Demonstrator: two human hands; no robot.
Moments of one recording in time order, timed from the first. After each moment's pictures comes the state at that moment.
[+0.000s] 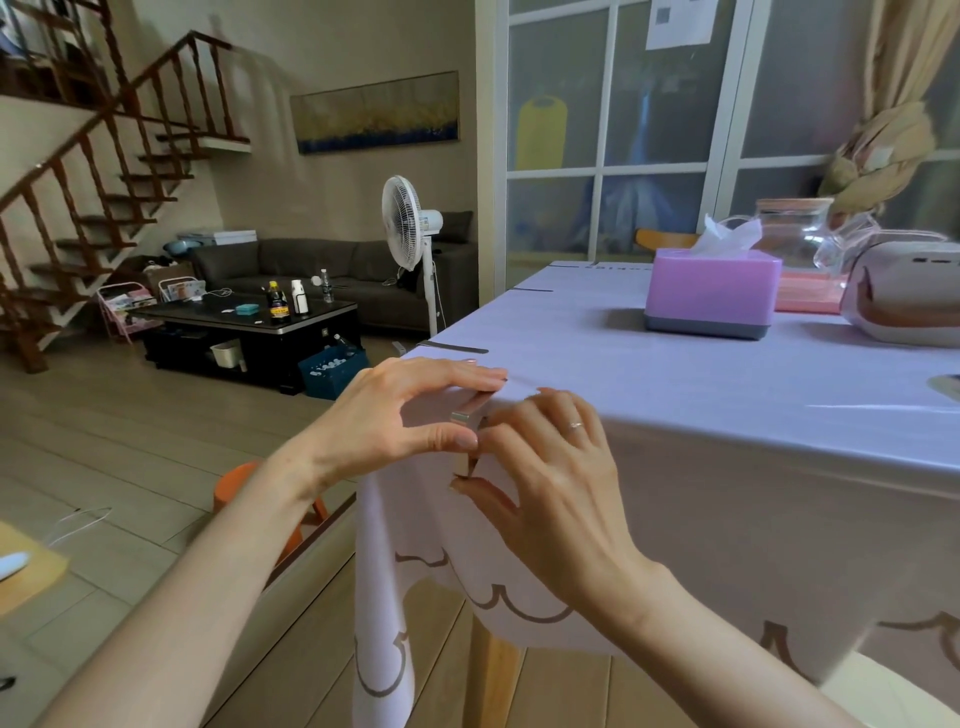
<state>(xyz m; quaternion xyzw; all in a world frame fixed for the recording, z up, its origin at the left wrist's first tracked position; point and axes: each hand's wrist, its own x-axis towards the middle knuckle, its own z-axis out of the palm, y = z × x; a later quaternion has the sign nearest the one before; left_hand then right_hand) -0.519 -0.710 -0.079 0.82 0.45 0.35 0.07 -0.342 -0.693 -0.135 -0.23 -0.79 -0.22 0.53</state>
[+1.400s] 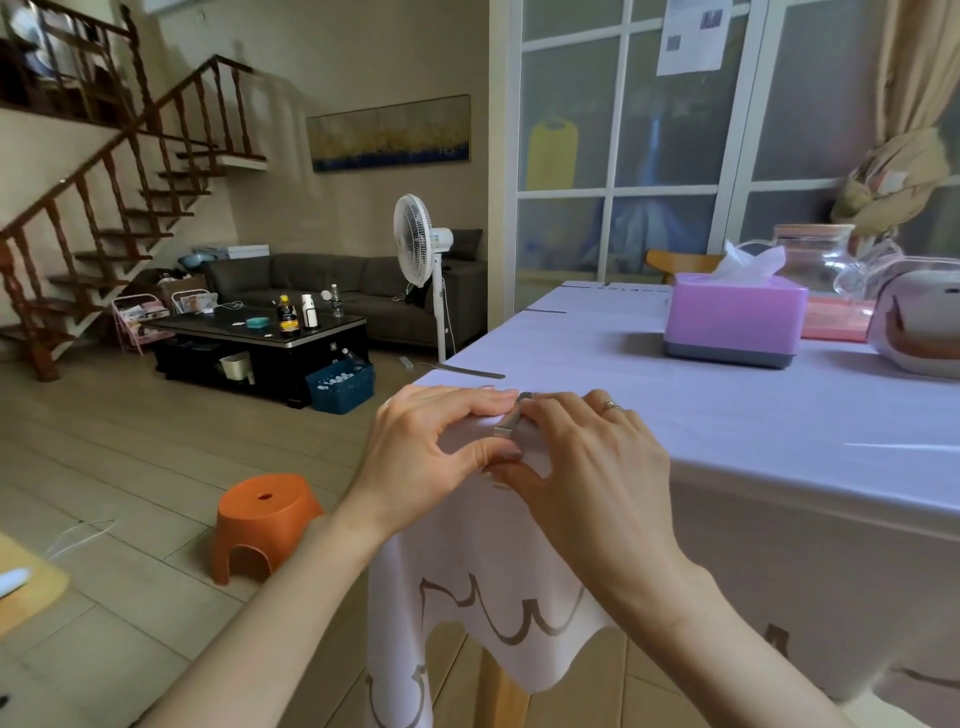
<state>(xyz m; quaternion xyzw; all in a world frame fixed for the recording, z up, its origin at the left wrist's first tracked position) -0.504 -0.692 -0.105 0.74 0.44 0.49 -0.11 -0.346 -0.686 -0.108 -0.41 -0.75 -0.24 0.46</state>
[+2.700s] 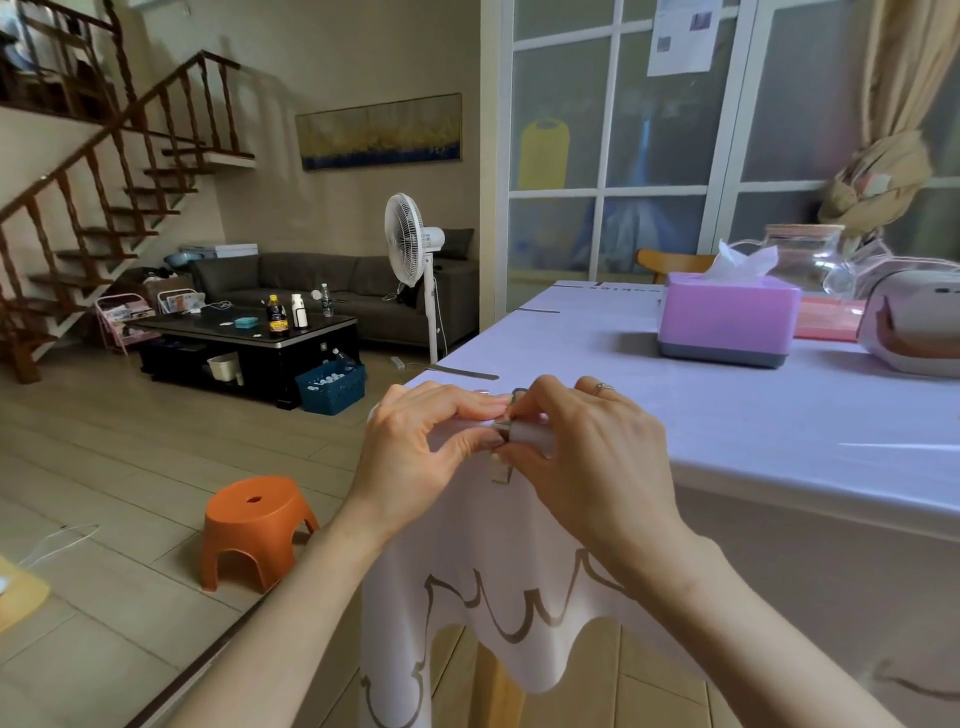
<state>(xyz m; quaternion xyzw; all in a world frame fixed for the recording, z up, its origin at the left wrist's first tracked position) -0.502 -0.686 -0.110 0.72 0.42 0.54 -0.09 -0.341 -0.677 -0.093 -0.40 -0.77 -0.22 0.44</state>
